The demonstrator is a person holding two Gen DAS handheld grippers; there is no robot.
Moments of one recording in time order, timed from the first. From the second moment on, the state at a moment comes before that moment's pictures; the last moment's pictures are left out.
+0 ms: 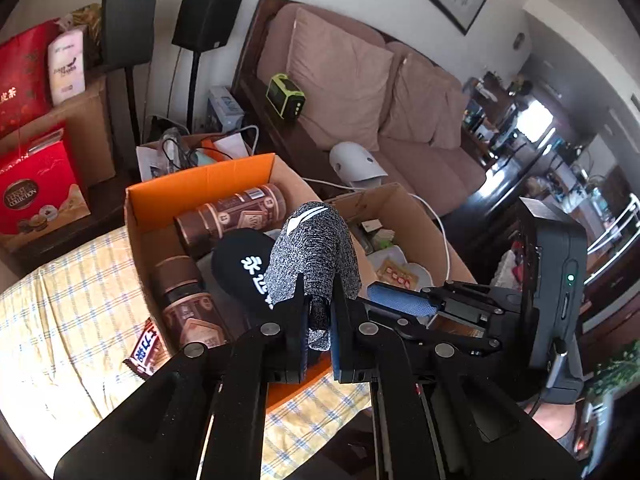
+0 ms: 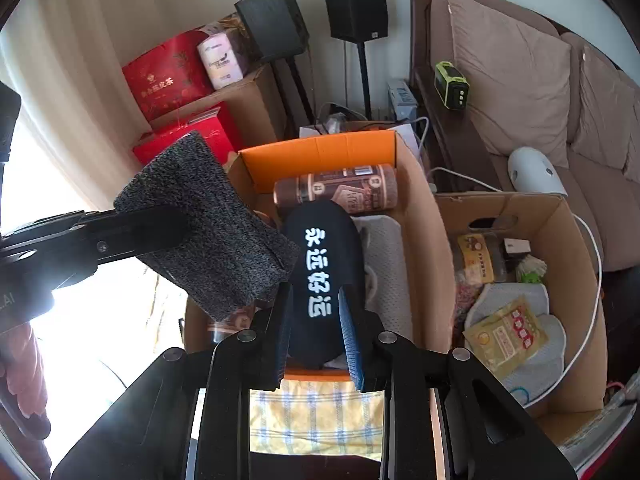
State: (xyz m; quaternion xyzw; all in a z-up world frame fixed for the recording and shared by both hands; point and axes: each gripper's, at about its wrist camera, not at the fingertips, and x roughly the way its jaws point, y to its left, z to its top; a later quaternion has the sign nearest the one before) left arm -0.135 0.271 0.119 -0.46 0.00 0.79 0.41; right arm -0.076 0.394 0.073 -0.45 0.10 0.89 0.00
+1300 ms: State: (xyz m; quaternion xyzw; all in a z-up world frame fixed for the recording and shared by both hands) left arm -0.211 0.360 0.032 -0.52 0.06 0.77 0.37; right arm -0.086 0.439 0.023 -0.48 0.11 0.87 0.03
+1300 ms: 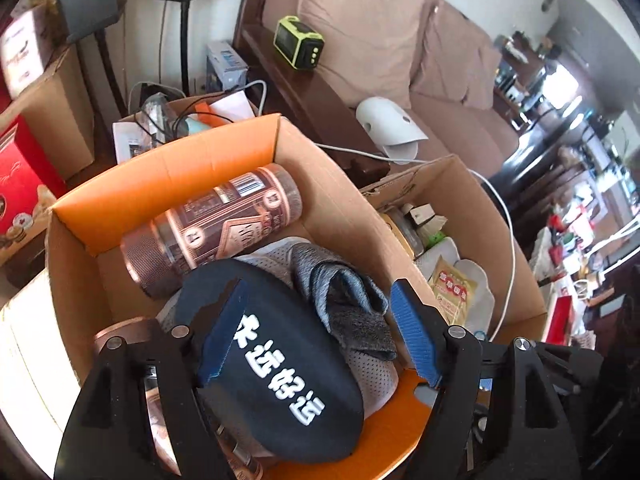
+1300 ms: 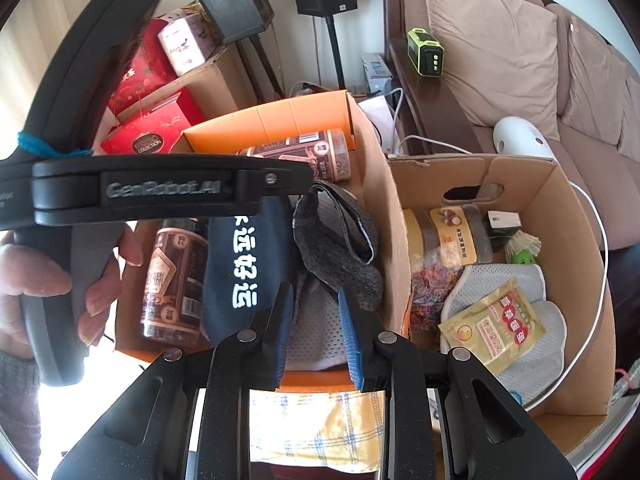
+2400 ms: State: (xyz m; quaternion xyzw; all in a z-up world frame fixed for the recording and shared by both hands) left arm -0.147 0.147 0.070 -0.45 0.03 0.84 0.28; right arm -0.100 0.345 0.055 -0.44 0.07 0.89 0.01
